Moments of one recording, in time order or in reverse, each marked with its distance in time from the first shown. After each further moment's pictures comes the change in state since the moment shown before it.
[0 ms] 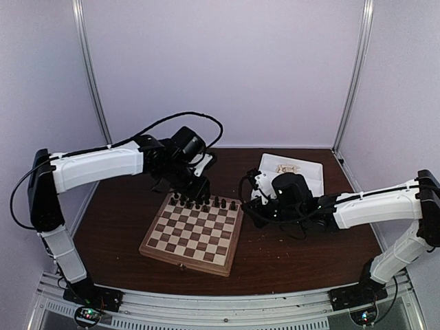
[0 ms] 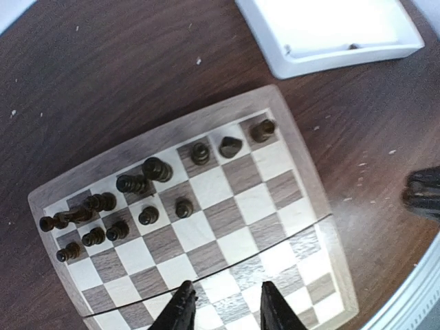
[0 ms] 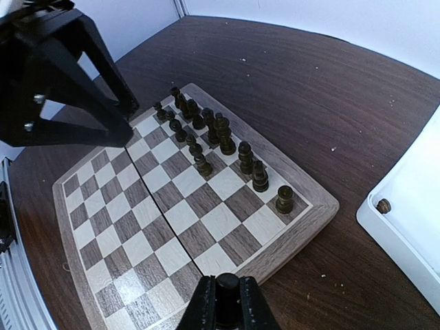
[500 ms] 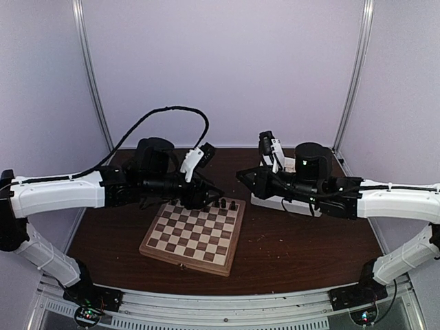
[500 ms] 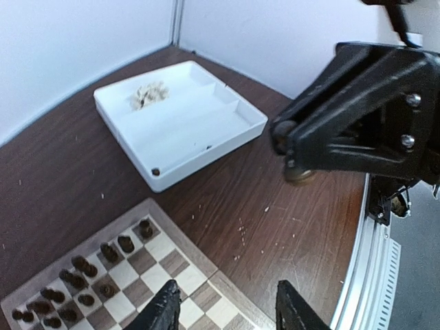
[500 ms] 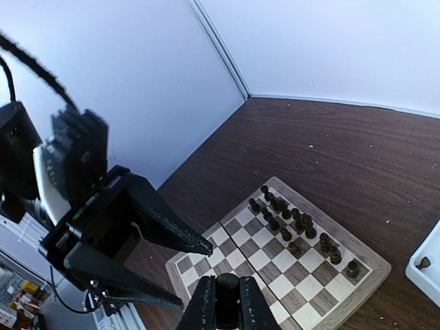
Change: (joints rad) left arm -0.083 -0.415 -0.489 0.661 0.205 0.095; right arm 0.000 -0.163 0.138 -0.009 -0.117 0.173
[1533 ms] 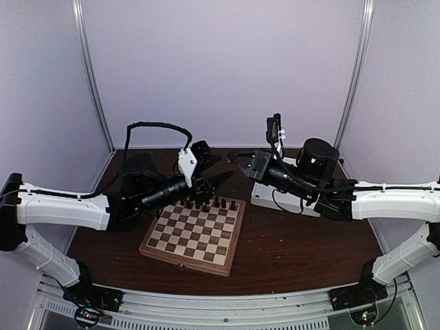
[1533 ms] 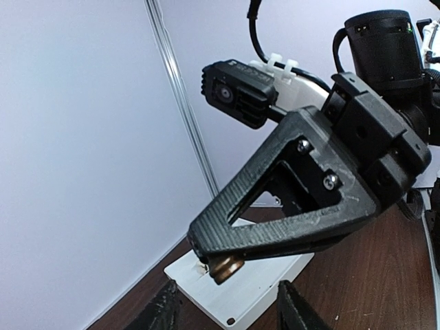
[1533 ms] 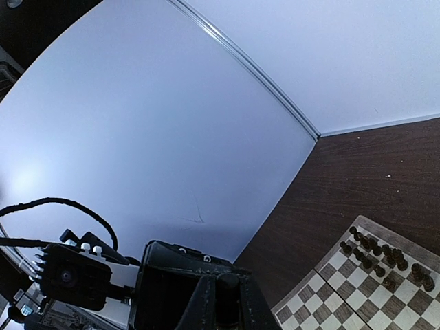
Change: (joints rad) left arm -0.117 -0.018 -0.224 0.793 -0.204 0.433; right arm 0.026 0.034 0.005 0.333 -0.043 0.326
